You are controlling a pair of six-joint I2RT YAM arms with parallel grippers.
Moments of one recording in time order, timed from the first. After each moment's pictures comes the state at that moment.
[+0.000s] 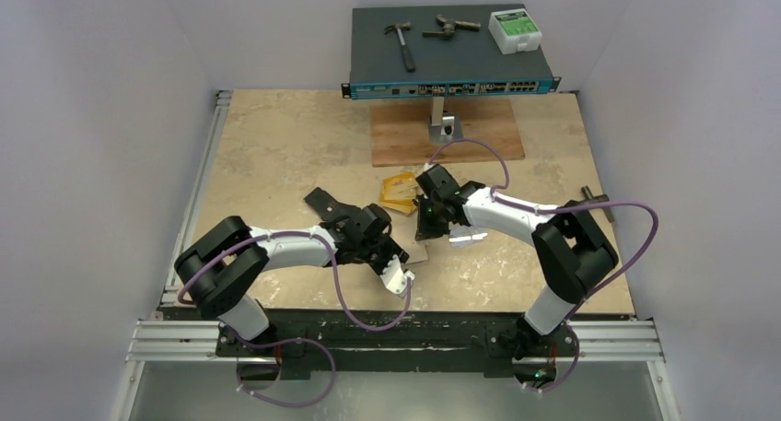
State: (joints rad) left arm -0.89 1.60 0.73 -0.07 0.40 1.37; right arm 0.67 1.66 1.00 -0.46 -0.05 0.69
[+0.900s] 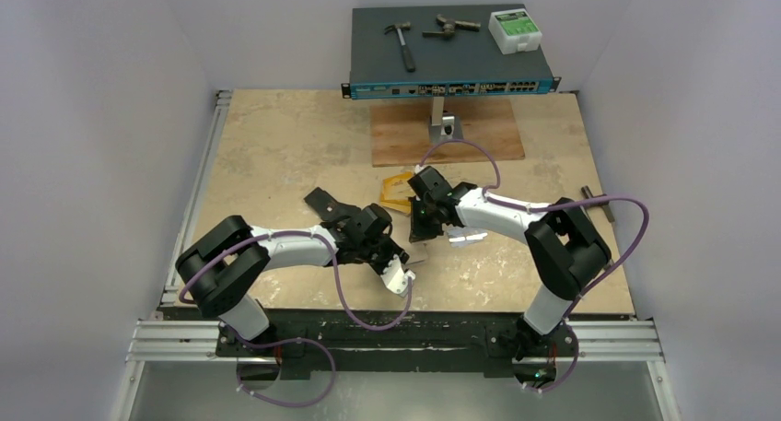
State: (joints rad) left arm -0.89 1.60 0.74 -0.07 0.39 1.37; right arm 0.71 1.70 1.03 -0.44 -0.05 0.68
